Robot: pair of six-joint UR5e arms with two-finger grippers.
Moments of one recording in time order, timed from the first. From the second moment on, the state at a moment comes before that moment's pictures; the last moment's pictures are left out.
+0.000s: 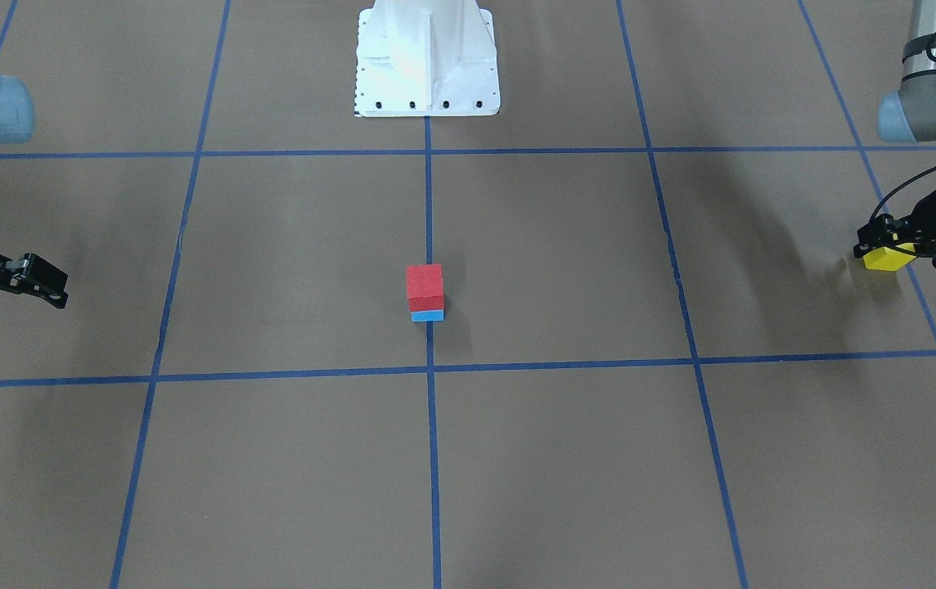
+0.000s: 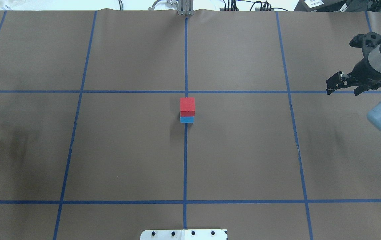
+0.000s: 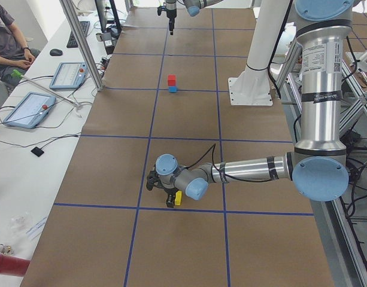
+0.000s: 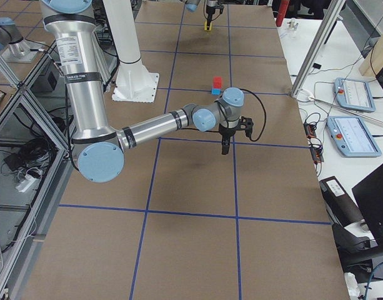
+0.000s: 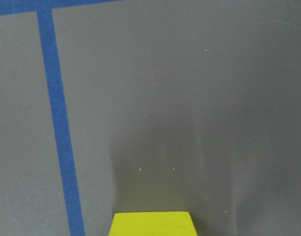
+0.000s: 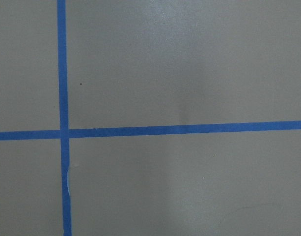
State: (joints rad) left arm -1.13 -1.50 -1.39 -2.21 -2.30 -0.45; right arm 1.07 -1.41 1.73 -1.44 2.22 0.71
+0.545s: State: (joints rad) left arm -1.11 -1.58 -1.50 -2.17 -2.36 -0.61; right arm 1.07 -1.41 1.73 -1.44 2.22 0.71
